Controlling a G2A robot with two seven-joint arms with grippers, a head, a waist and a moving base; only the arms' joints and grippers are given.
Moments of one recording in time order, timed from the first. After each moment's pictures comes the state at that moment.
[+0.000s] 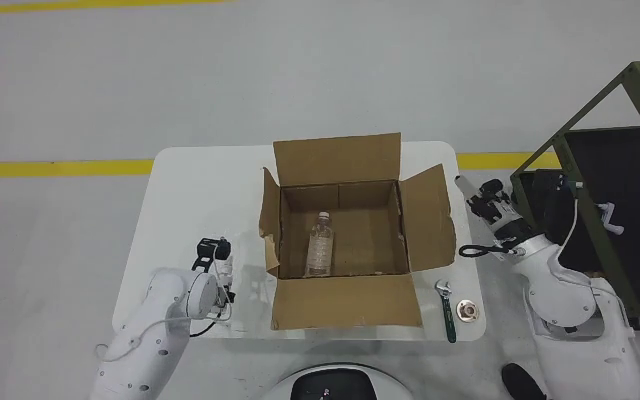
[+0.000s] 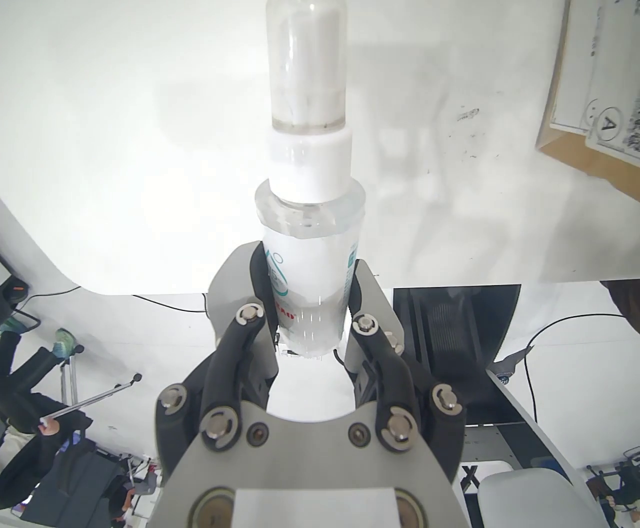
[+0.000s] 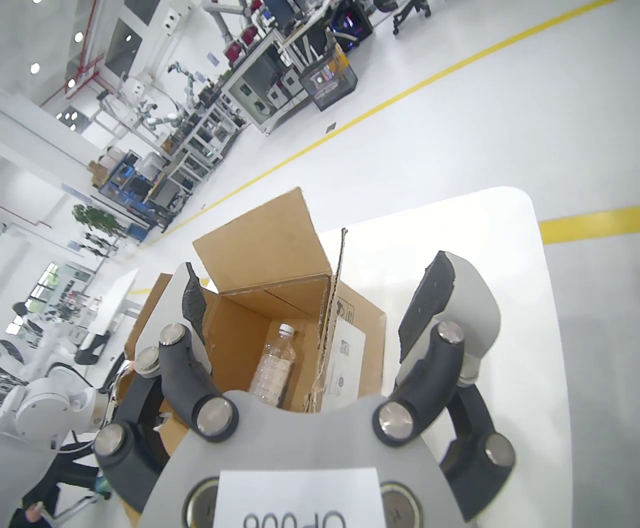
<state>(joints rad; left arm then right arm) 1.17 -1.11 -1.26 -1.76 1.18 0.19 -1.48 -1.35 -1.13 1.67 -1.84 -0.38 -0.08 0.44</state>
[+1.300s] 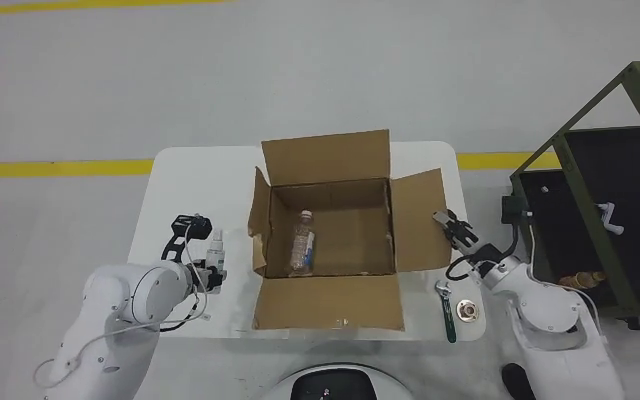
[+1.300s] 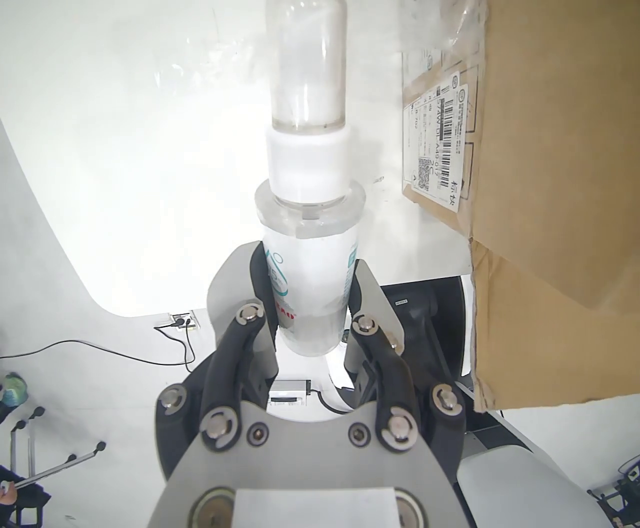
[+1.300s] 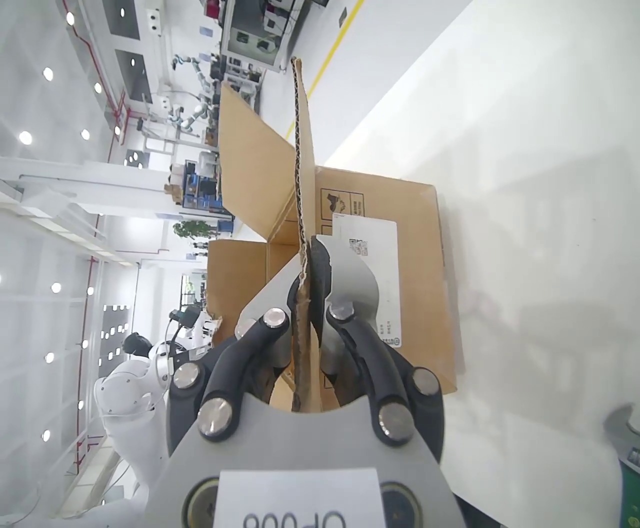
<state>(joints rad) 1.21 -1.09 -1.44 -1.98 1.03 0.14 -1.49 -1.40 -1.13 1.60 -1.76 -0.01 0.01 0.55</state>
